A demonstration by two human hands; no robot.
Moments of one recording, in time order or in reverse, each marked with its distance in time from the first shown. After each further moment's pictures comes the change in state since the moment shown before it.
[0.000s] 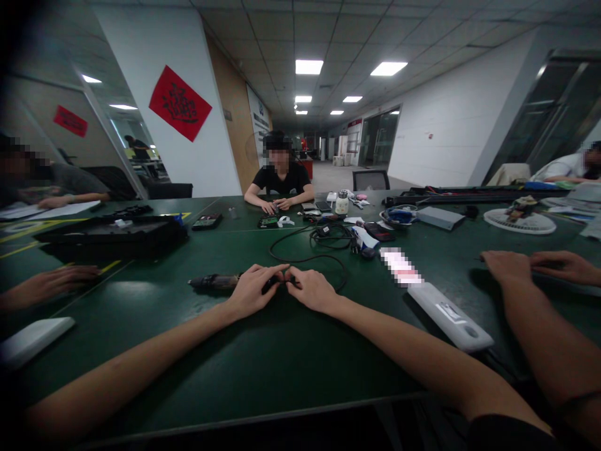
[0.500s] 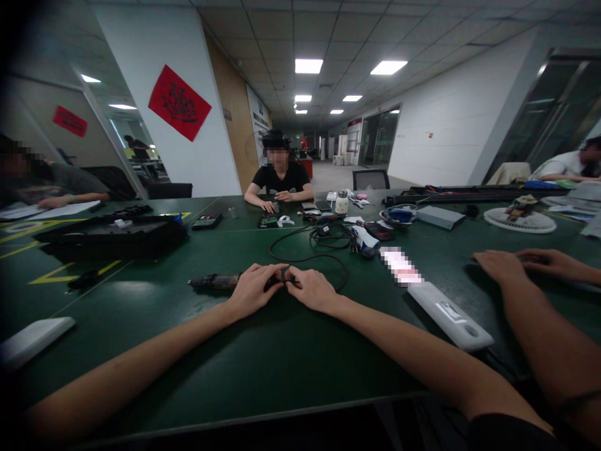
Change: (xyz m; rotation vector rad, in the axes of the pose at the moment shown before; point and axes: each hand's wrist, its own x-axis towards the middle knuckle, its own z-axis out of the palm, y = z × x) left_hand 0.000 0.001 -0.002 0.019 -0.008 -0.039; right_hand -0.001 -0.005 -0.004 0.019 -0.014 0.014
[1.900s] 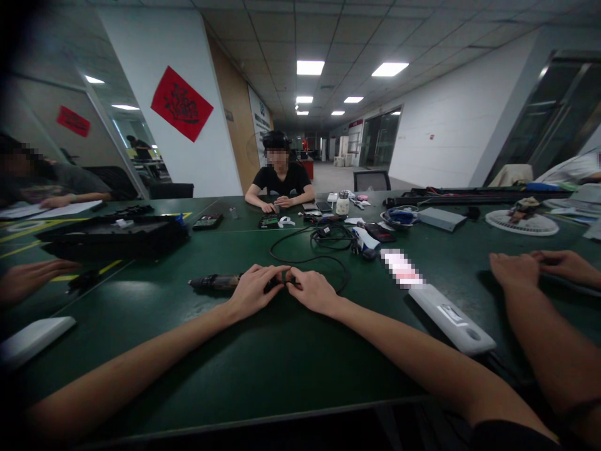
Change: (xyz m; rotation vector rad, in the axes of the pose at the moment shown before) left_hand 0.002 0.000 0.001 0.022 -0.009 0.012; right_hand 0.000 0.004 0.004 -0.001 0.015 -0.010
